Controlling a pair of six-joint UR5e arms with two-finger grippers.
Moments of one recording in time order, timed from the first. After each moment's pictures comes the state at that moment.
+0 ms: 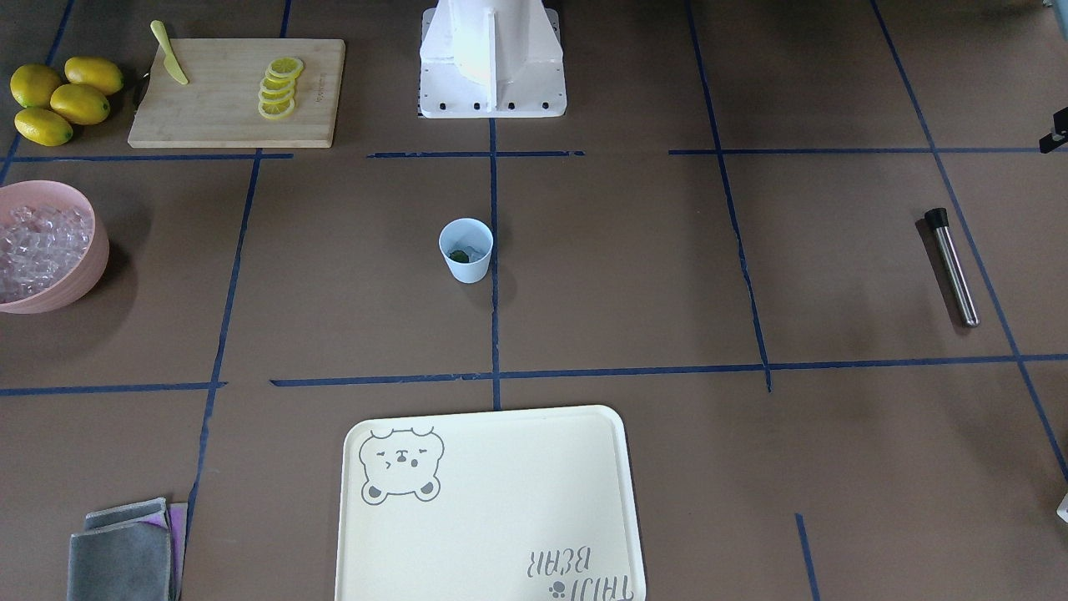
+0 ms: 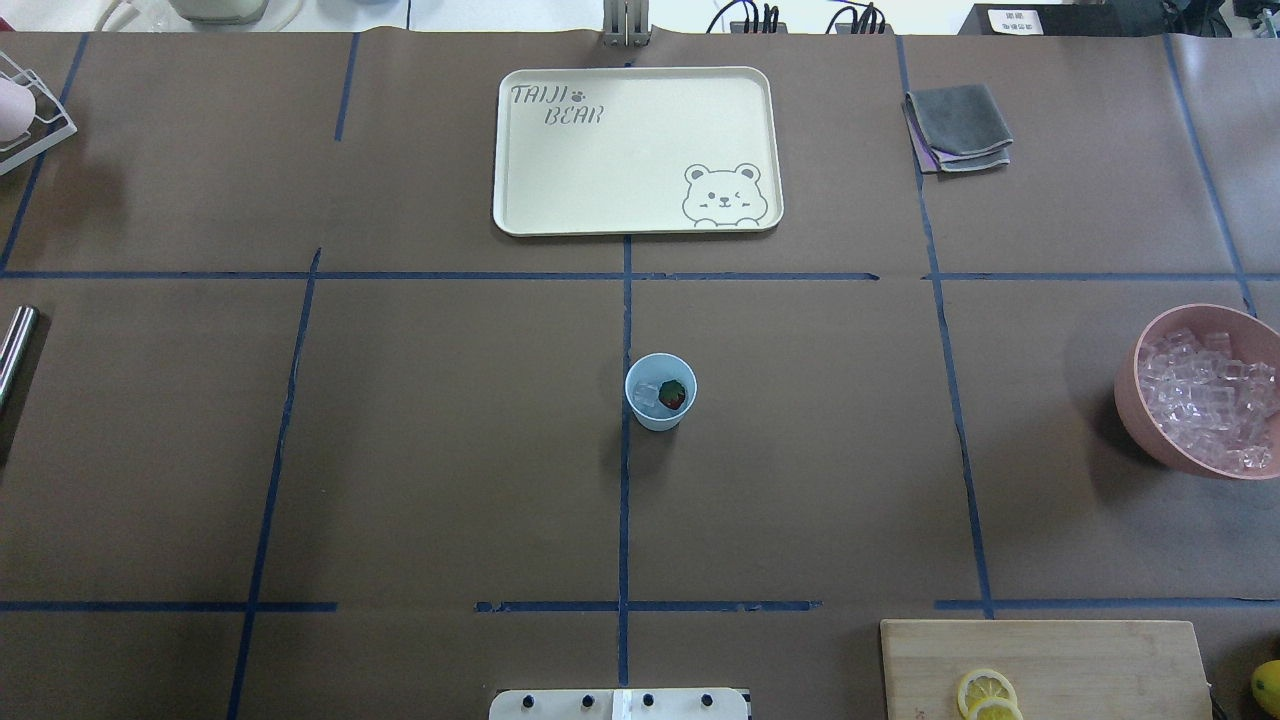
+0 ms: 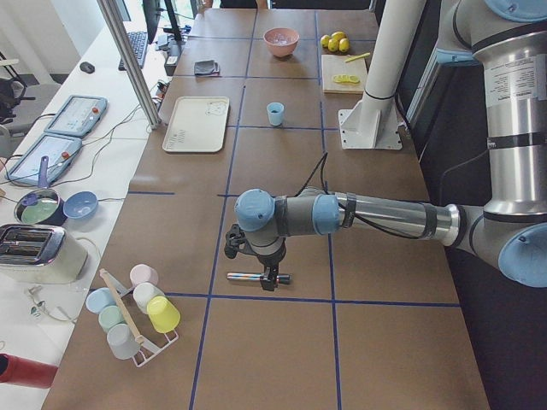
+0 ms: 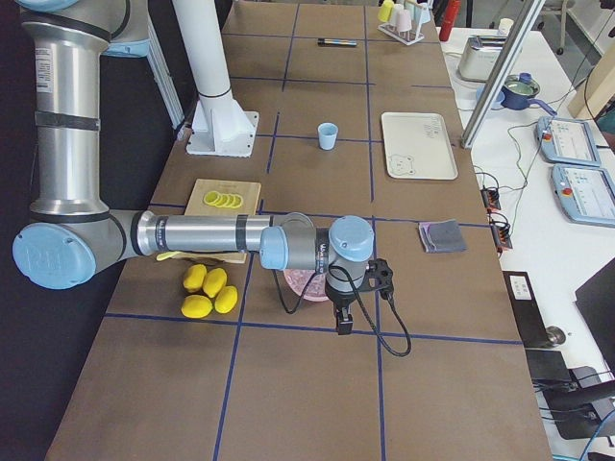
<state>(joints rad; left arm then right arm) -1.50 -1.39 -1.85 -1.35 -2.40 0.22 1.54 -1.64 1.68 -1.58 2.28 -0.12</state>
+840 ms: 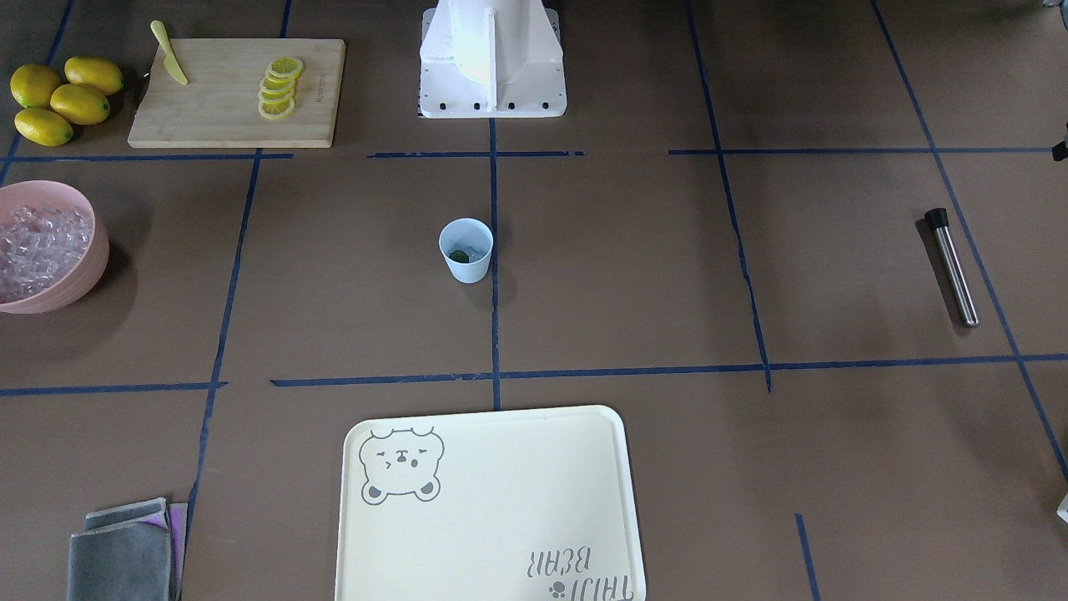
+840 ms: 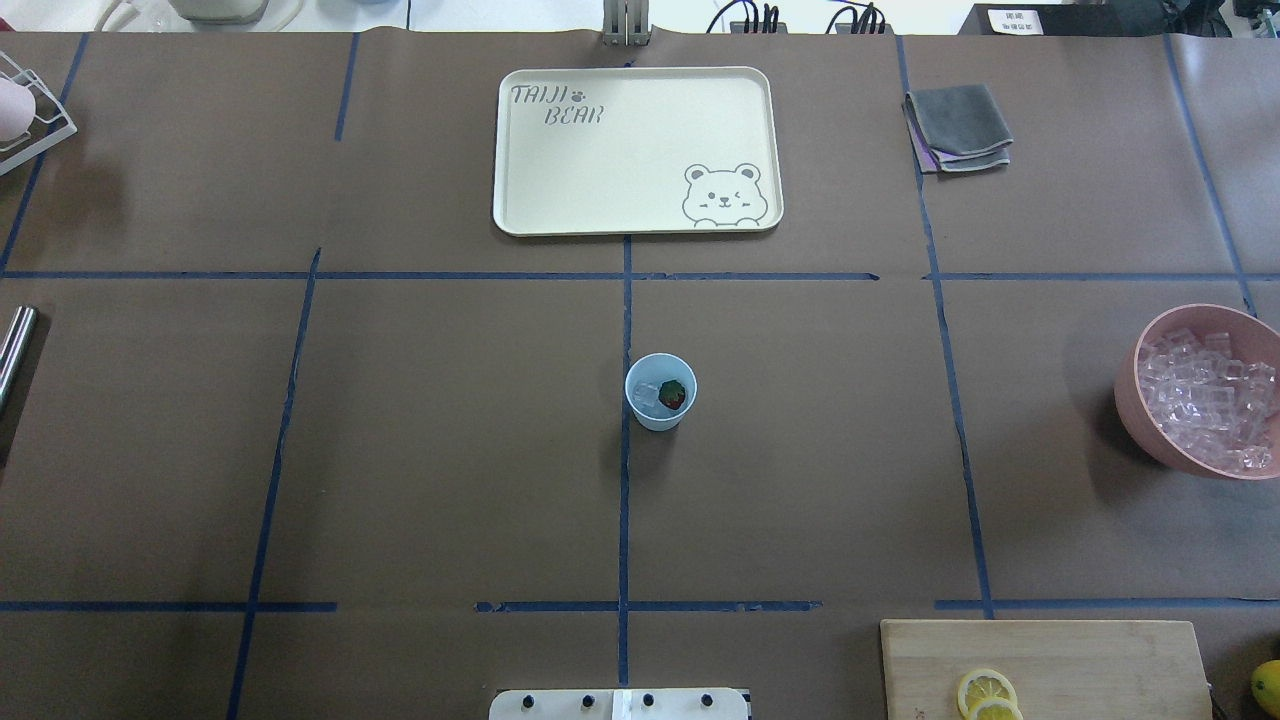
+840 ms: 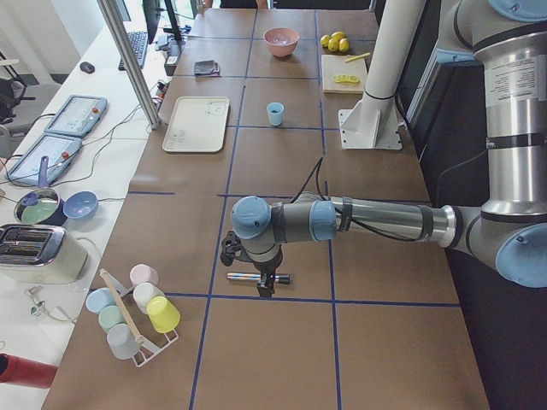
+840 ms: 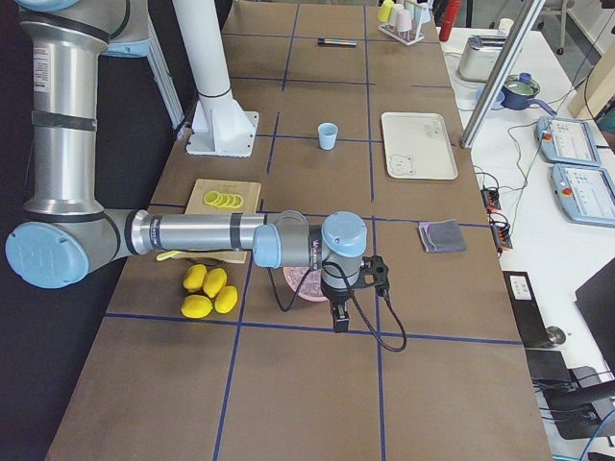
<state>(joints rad) -1.53 -1.43 -1.79 -1.37 -2.40 0.22 1.54 -1.67 1.72 -1.57 2.28 -0.10</state>
